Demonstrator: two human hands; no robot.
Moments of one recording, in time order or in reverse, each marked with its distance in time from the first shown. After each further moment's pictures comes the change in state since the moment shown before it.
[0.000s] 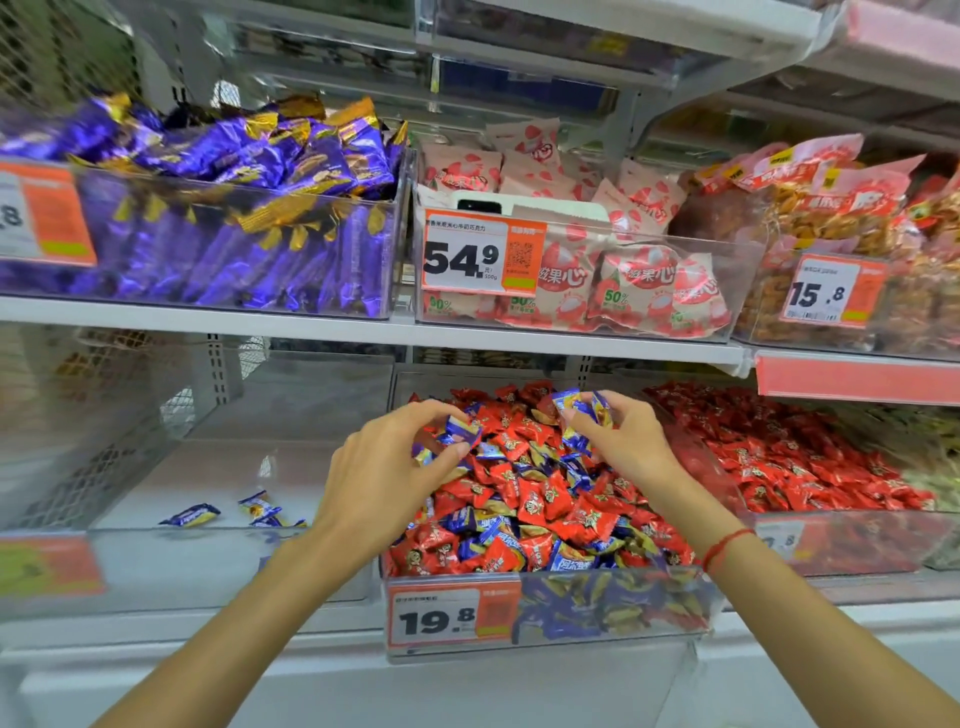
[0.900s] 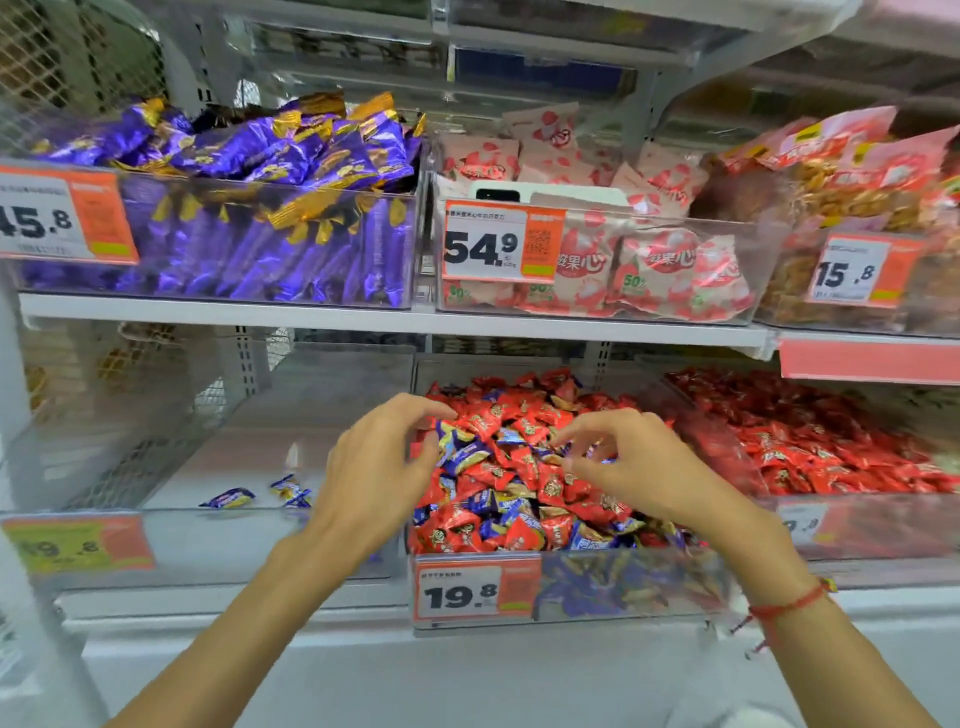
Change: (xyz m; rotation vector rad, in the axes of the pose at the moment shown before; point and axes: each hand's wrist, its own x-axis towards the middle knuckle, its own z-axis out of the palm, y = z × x) left_hand -0.012 -0.016 -0.012 0.021 0.055 0.032; right_hand -0.047 -0.027 -0.006 -0.535 -0.328 -0.276
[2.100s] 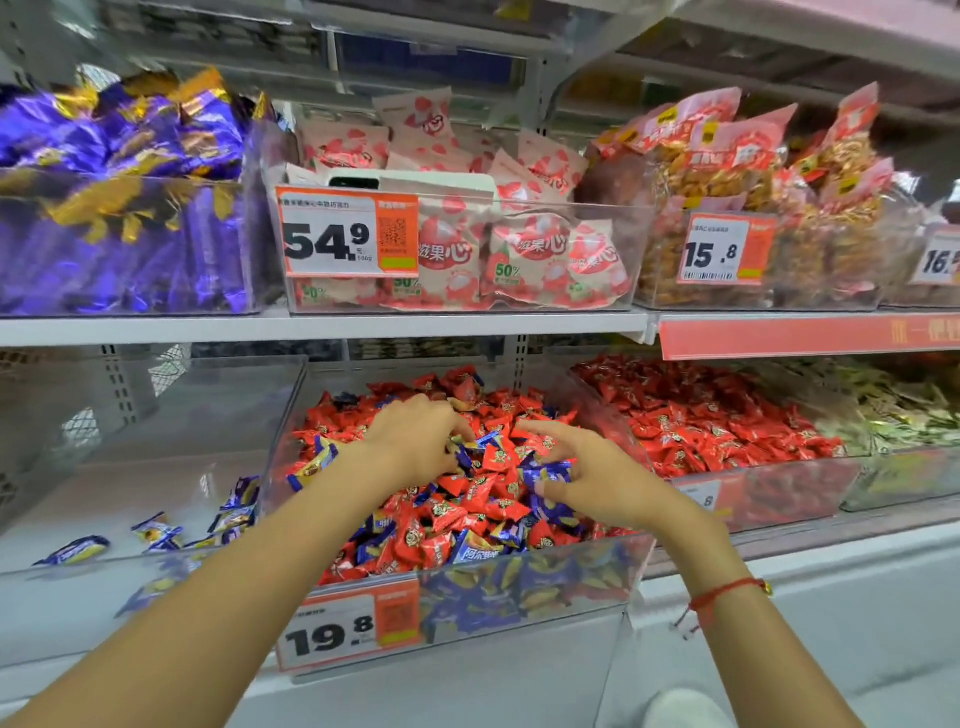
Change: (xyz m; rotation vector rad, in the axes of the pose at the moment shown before) left_hand 0.083 0.053 0.111 0.532 -0.612 0.247; right_hand -0.016 0.087 -0.008 0.177 -0.081 0.120
